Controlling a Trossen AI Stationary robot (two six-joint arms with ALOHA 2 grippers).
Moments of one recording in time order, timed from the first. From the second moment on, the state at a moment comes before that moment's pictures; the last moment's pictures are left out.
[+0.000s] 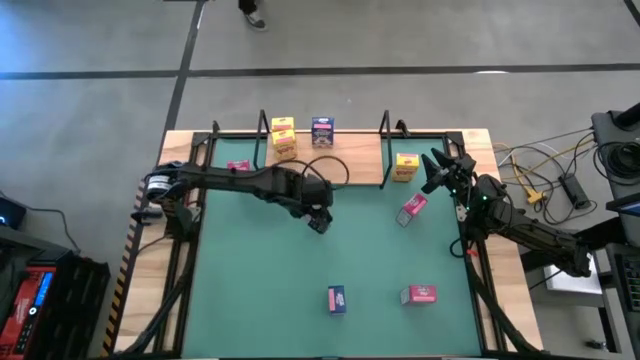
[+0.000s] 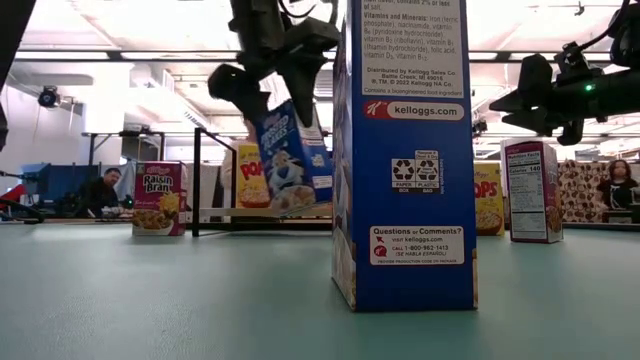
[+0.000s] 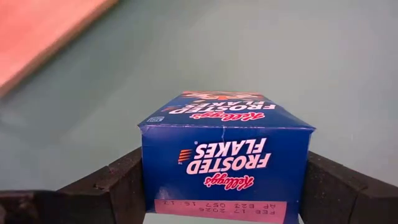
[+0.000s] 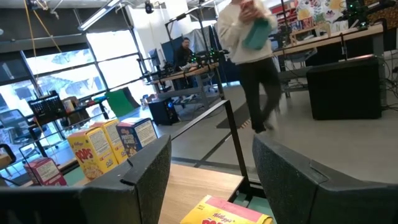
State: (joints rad) left arm 0.02 1.81 1.59 -1.03 -0.12 -0.85; right arm -0.53 0.11 0.01 0.21 0.37 0.23
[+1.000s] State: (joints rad) left arm 0.23 1.81 1.68 -0.94 -0.21 -0.72; right arm -0.53 0.11 0.01 0.21 0.37 0.23
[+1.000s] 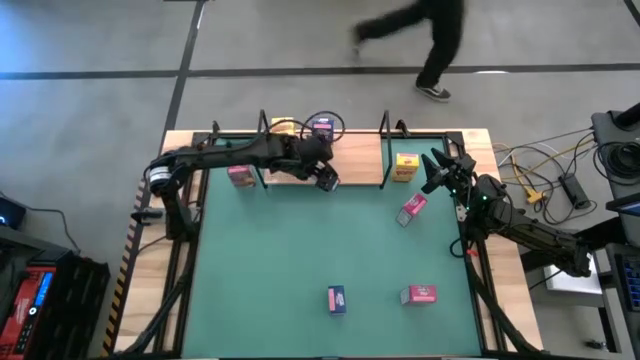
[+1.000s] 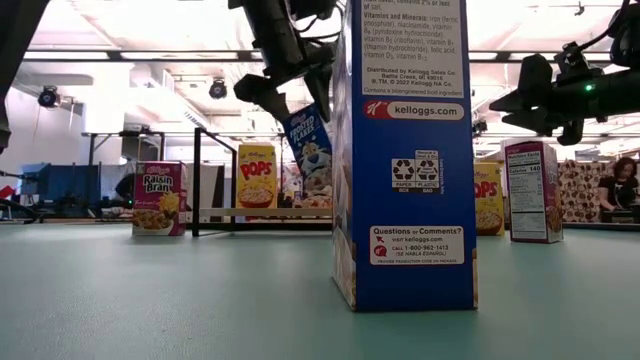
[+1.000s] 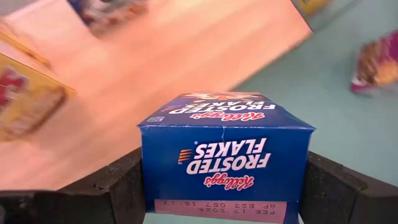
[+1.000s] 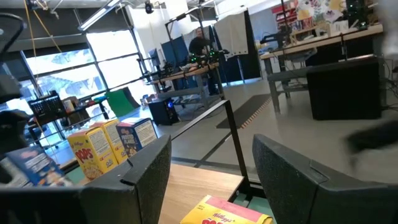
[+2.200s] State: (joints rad) left arm 0.31 1.81 1.67 -0.91 -0.22 -0.77; right arm -0.53 0.11 0.01 0.21 0.37 0.23
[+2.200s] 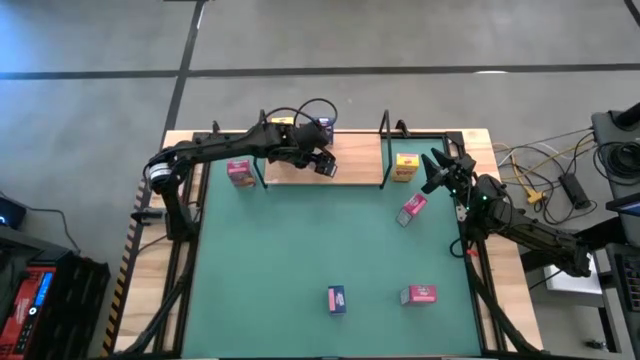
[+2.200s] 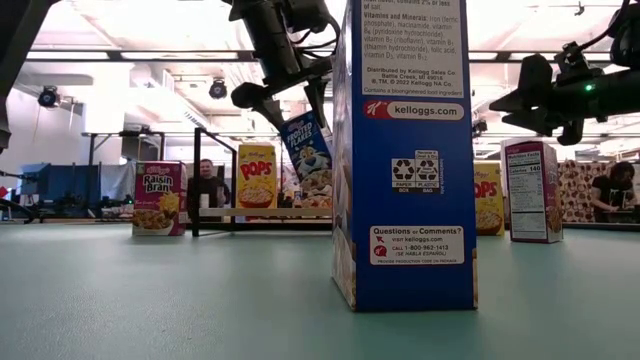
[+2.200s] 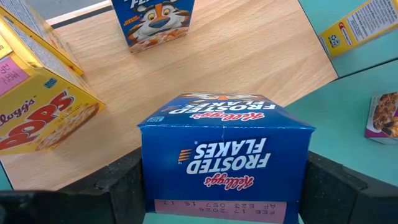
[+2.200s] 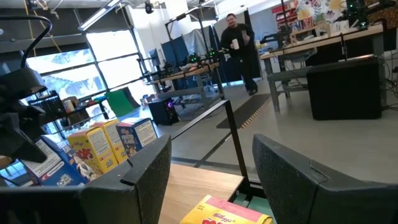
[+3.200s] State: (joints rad) left arm 0.40 1.88 1.67 -0.87 -0.23 -0.80; right arm -0.53 0.11 0.01 0.21 0.37 0.23
